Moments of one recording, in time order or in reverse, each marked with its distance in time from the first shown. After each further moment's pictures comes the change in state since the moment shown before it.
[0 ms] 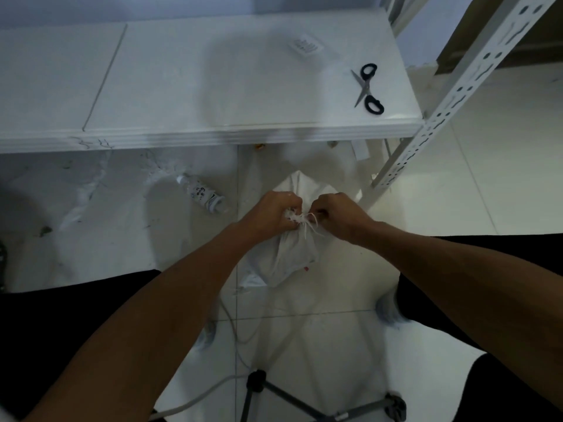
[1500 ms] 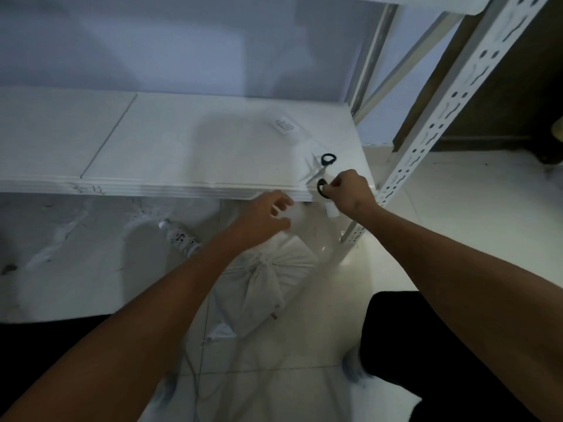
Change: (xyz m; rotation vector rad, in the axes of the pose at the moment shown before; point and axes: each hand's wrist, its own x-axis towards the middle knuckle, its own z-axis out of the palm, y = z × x) left_hand 0.048 0.085 -0.067 -0.369 0.201 -0.233; right_hand 0.034 -0.002 -0.166 0.216 0.309 0.480
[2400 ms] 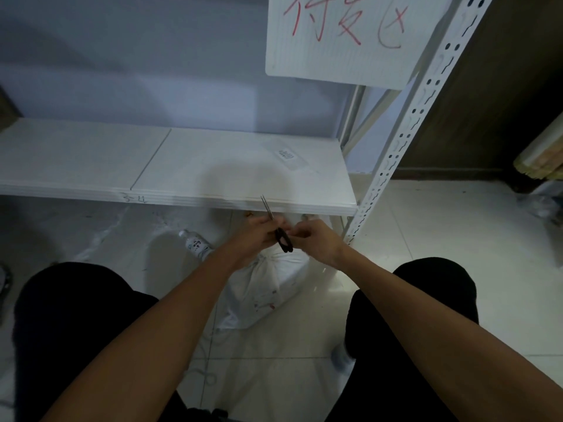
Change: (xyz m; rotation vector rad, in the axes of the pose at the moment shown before) left_hand -0.103 0.071 -0.008 -0.703 0.014 -0.257; right_hand -0.164 -0.038 -0.020 0.362 -0.400 -0.249
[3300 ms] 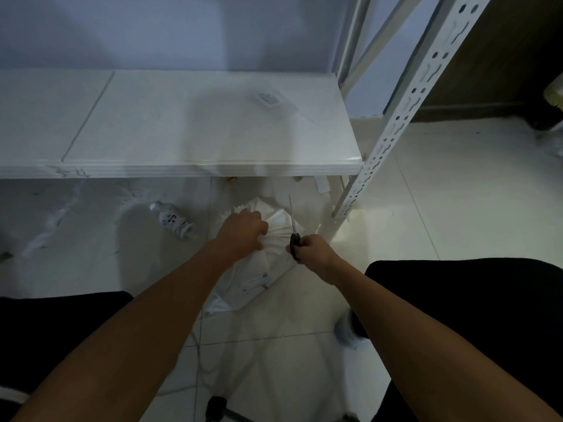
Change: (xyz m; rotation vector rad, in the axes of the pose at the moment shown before) left_hand 0.113 -0.113 -0.046 1.726 -0.190 0.237; right_hand 0.053 0.155 0.051 0.109 0.115 0.496
